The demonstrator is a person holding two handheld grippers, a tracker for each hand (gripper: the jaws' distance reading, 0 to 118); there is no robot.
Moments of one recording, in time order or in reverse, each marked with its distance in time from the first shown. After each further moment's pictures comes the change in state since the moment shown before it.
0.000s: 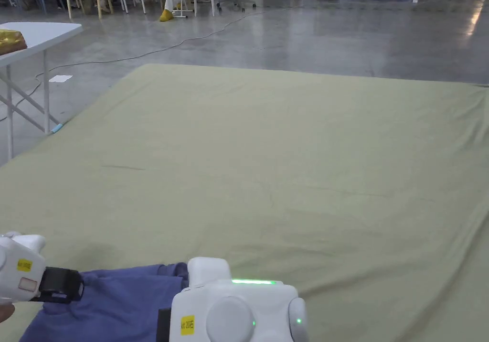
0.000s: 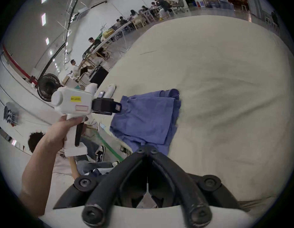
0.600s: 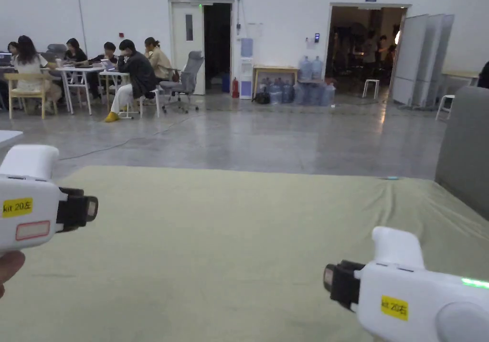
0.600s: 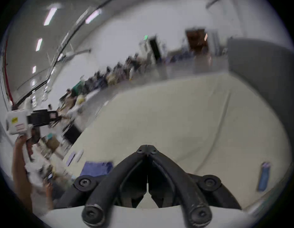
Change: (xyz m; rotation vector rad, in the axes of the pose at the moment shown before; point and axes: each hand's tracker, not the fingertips) left arm 0.210 0.035 0.317 0.774 -0.276 -0.269; right arm 0.125 0.013 0.322 0.730 -0.376 -0.027
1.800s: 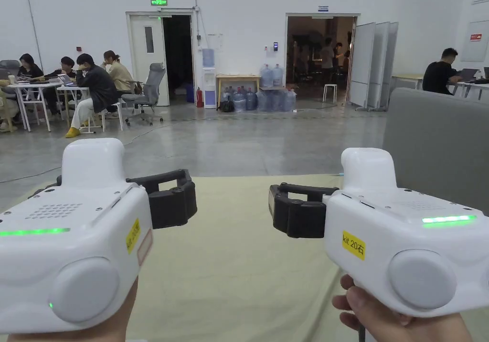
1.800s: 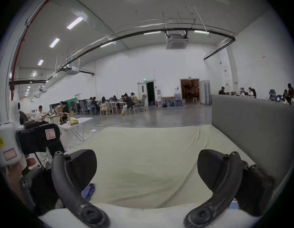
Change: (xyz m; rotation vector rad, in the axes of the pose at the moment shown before) left arm 0.200 -0.037 0.064 0.311 0.041 0.034; right arm -0.012 0.019 0.102 0.285 -0.010 0.170
